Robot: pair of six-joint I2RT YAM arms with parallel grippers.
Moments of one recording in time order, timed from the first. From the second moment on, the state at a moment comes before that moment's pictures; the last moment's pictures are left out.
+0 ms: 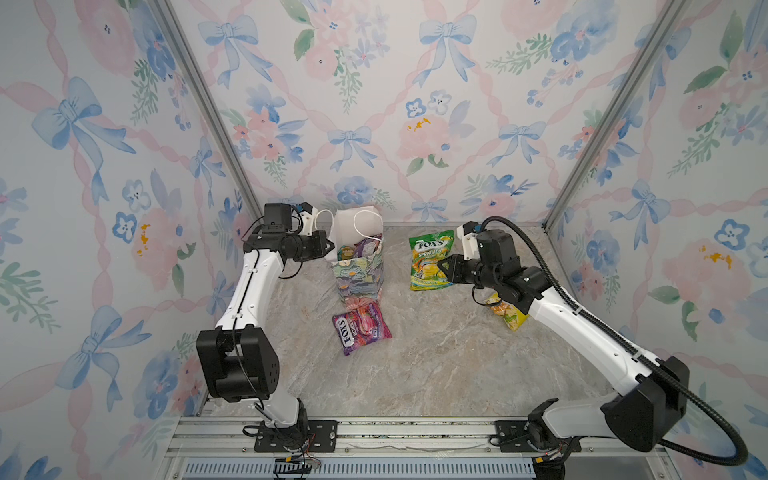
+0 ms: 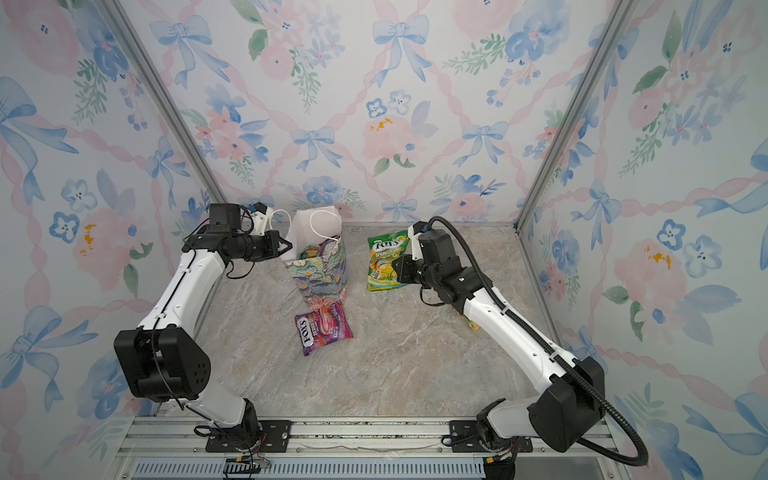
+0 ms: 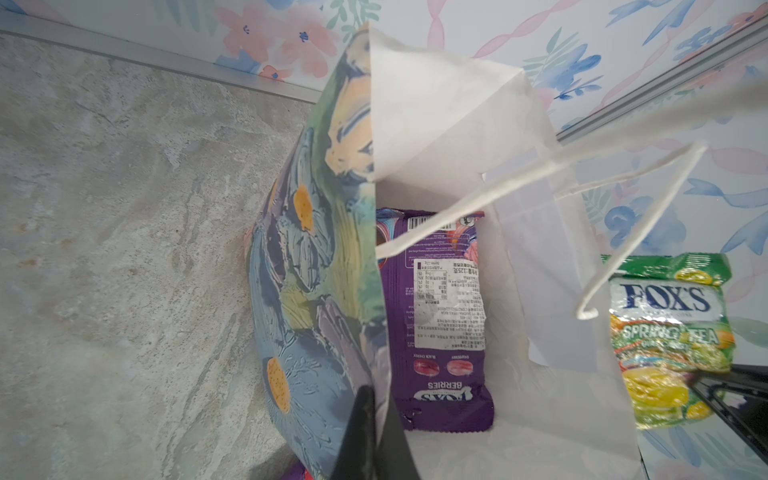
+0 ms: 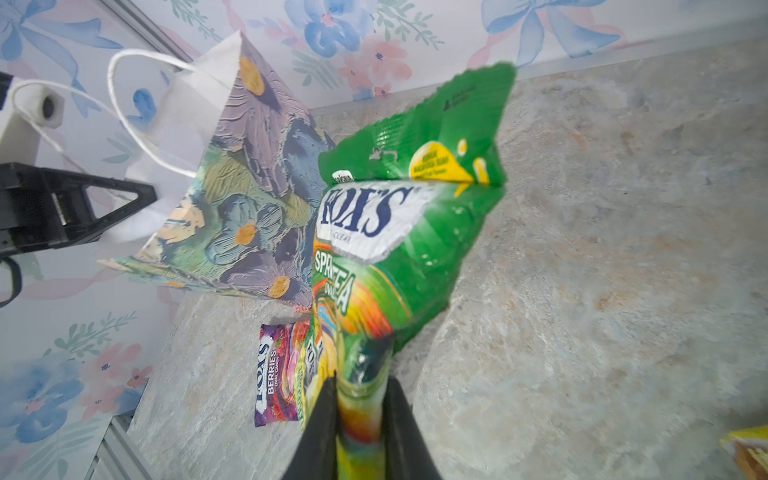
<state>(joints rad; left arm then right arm) 0.05 1.61 1.51 -0.73 0.58 -0.17 0.58 1.36 1.27 -0.49 -0.11 0.50</state>
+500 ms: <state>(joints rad) 0.05 1.61 1.51 -0.73 0.58 -0.17 0.85 1.32 1.46 -0.56 -0.02 0.47</state>
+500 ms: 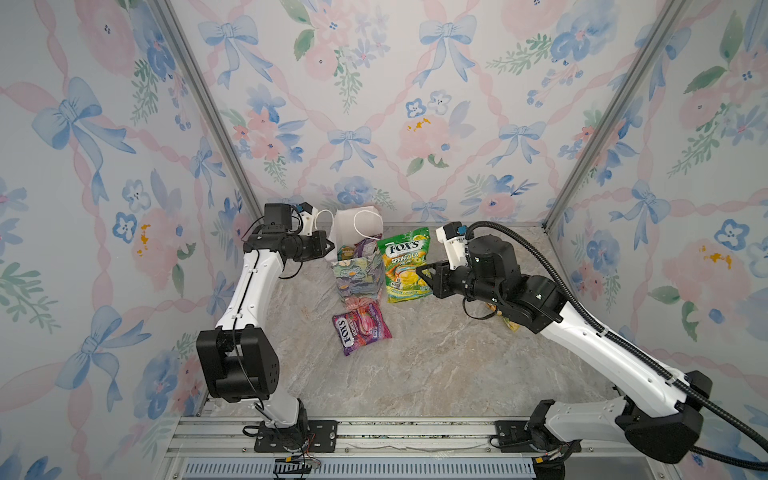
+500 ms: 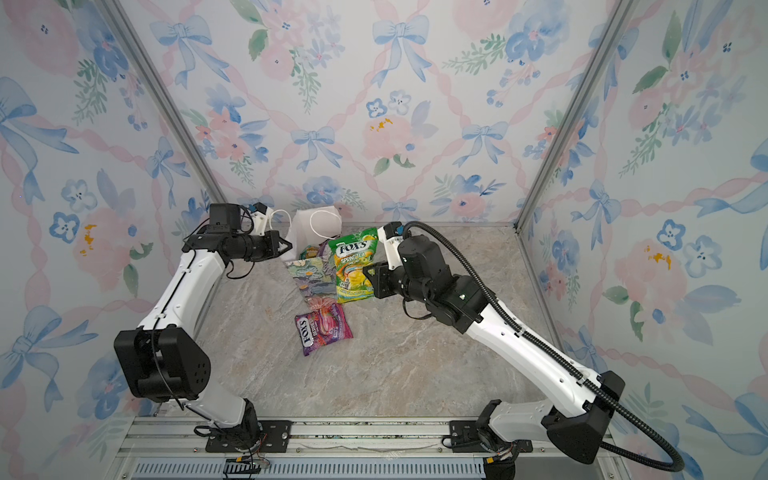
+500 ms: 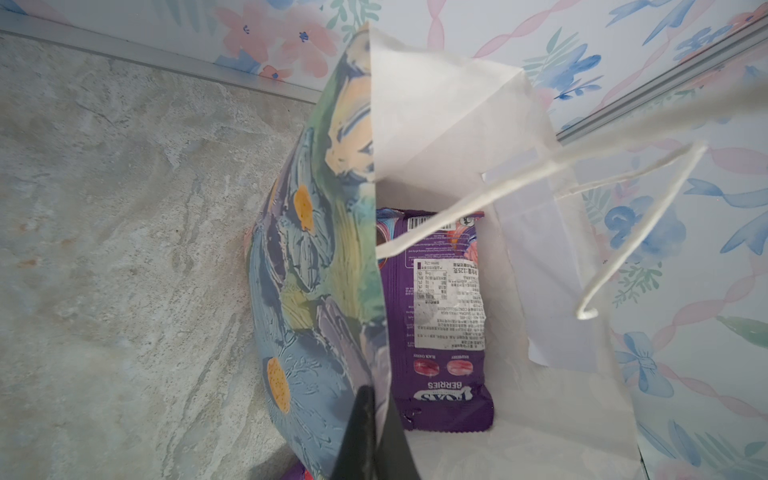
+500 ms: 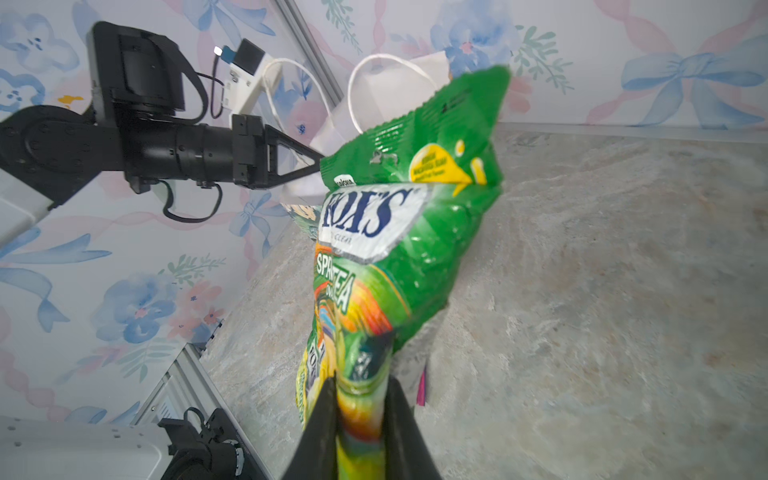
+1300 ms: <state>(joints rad) 0.05 1.61 1.51 -0.73 0.58 -0.17 0.91 1.93 2.20 -0.61 0.07 0.30</state>
